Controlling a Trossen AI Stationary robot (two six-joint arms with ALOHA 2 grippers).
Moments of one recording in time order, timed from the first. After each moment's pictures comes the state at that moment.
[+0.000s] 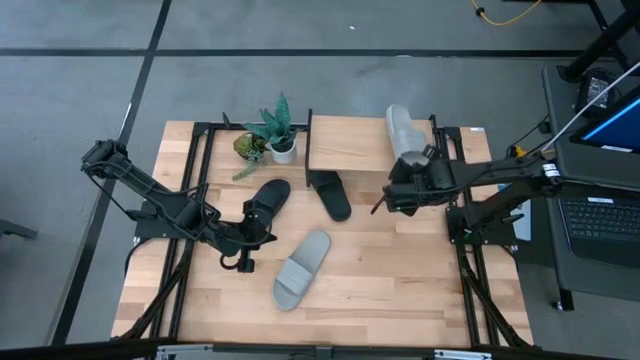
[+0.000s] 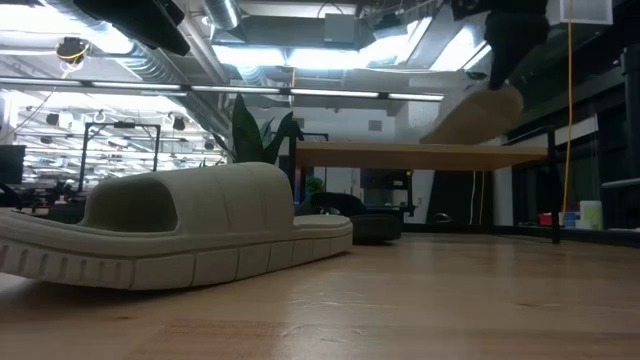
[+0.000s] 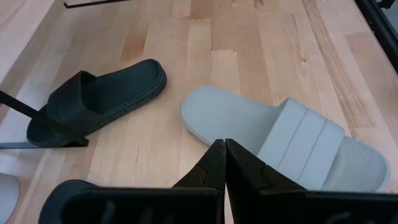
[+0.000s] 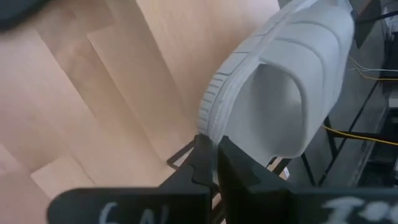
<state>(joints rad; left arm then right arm) -0.51 1.13 0.82 -0.46 -0.49 -0.28 0.13 1.41 1.36 -1.57 0.68 0.60</state>
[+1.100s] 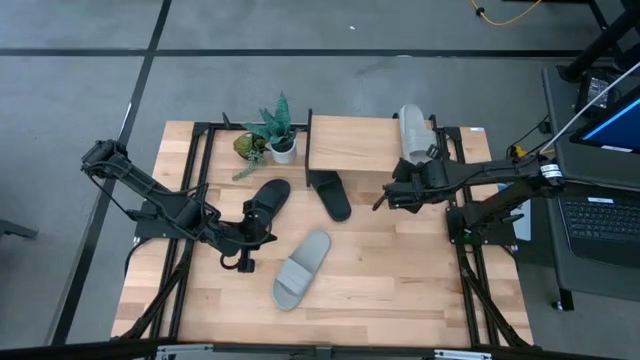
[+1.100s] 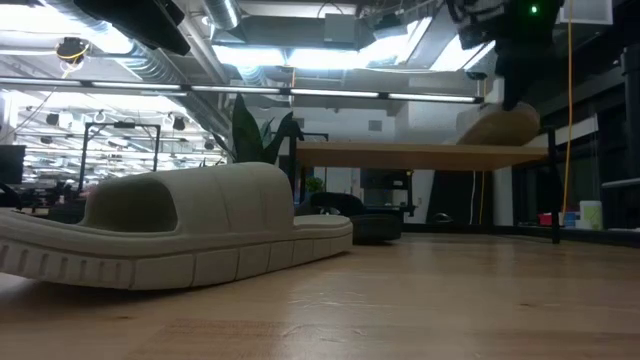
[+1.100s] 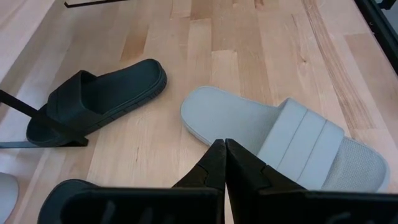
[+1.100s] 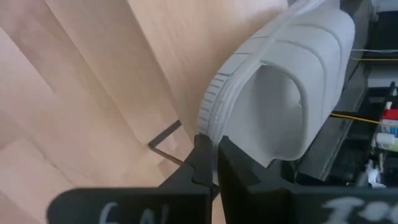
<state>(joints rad) -0.51 1.13 0.82 -0.45 -0.49 -0.29 0.07 1.39 1.24 -1.57 0.69 0.60</state>
